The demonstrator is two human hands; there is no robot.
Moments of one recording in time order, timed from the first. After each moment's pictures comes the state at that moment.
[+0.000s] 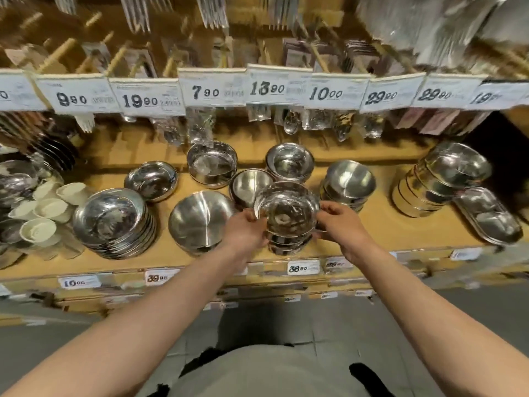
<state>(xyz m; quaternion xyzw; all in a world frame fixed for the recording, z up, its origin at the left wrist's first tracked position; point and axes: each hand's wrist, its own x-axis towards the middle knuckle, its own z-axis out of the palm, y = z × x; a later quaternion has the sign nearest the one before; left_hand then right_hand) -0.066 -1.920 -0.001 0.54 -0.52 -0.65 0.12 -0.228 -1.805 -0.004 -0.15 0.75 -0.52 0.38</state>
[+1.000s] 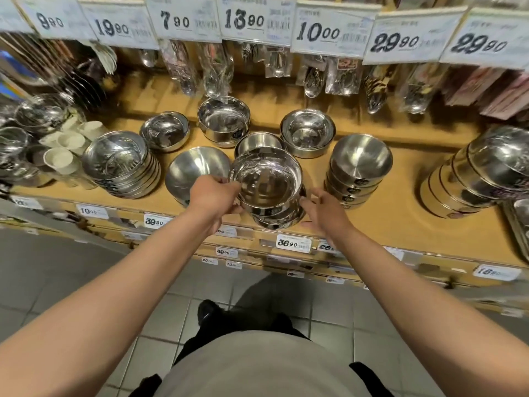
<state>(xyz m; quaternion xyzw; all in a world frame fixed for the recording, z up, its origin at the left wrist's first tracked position) -0.067 -1.906 0.001 0.64 -0.47 -0.56 0.24 -0.256 -1.805 -0.056 -0.21 0.72 -0.43 0.50</state>
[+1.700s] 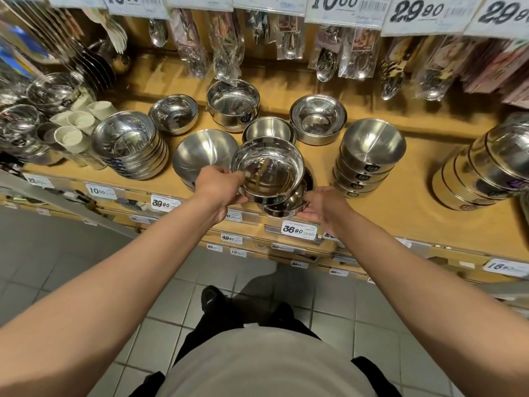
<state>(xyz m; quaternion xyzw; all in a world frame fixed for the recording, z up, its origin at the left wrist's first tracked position) -0.060 -1.899 -0.013 0.65 -0.43 -0.58 0.25 -0.244 -1.819 -0.060 -0.05 0.71 -0.41 0.57</state>
